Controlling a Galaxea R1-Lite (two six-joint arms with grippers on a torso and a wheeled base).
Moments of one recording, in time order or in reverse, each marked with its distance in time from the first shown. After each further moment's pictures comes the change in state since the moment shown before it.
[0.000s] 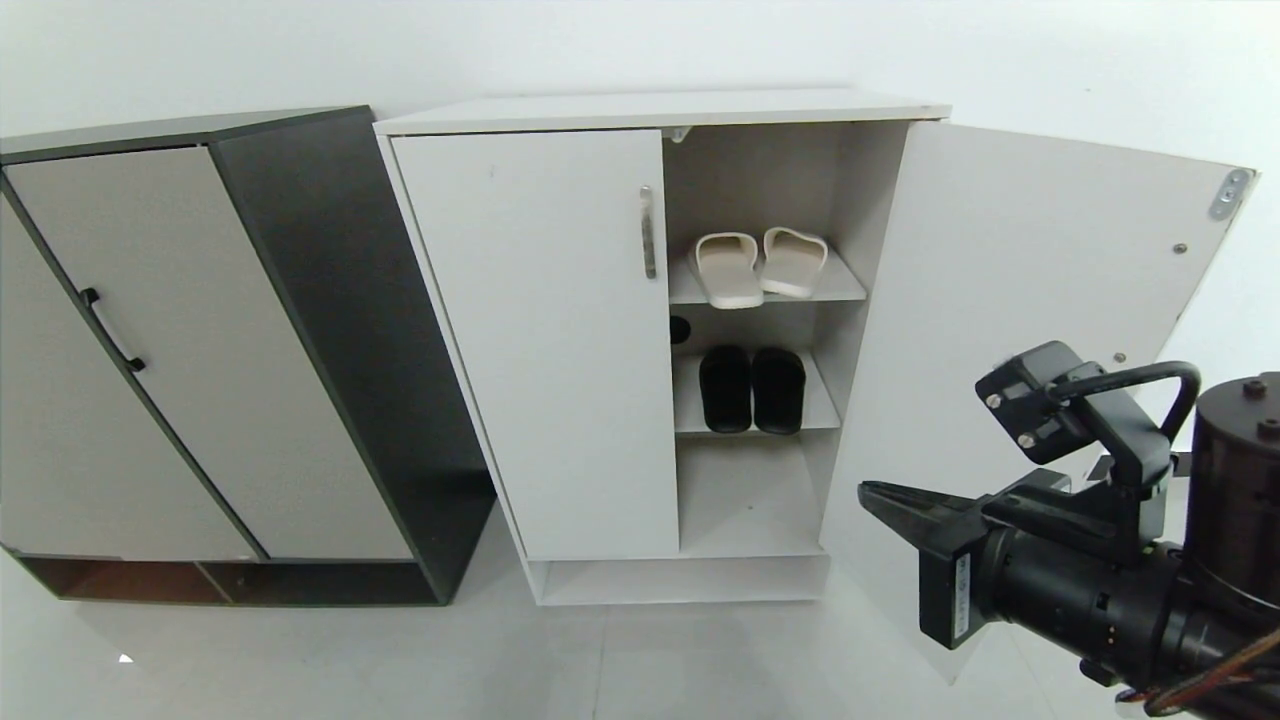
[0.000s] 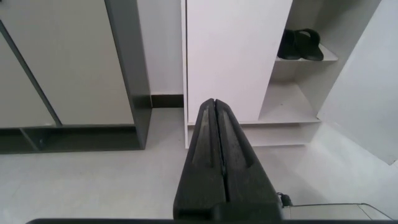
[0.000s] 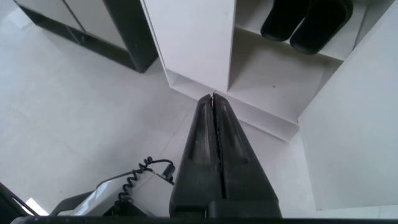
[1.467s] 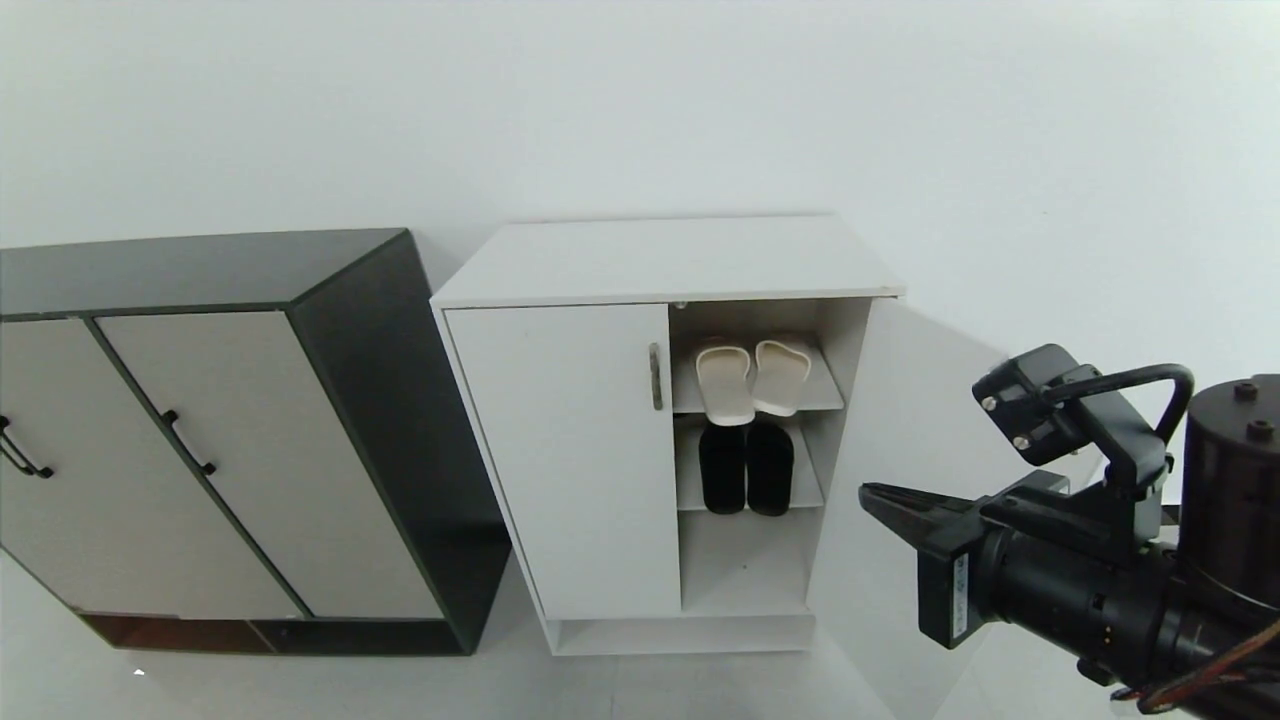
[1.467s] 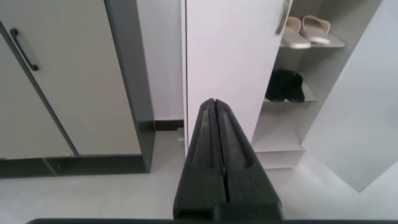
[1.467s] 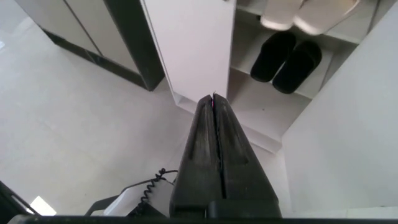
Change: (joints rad) left arm 0.000 0.000 0.000 -0.001 0.000 0.000; right arm -0.002 0.004 0.001 0.001 0.000 0.000
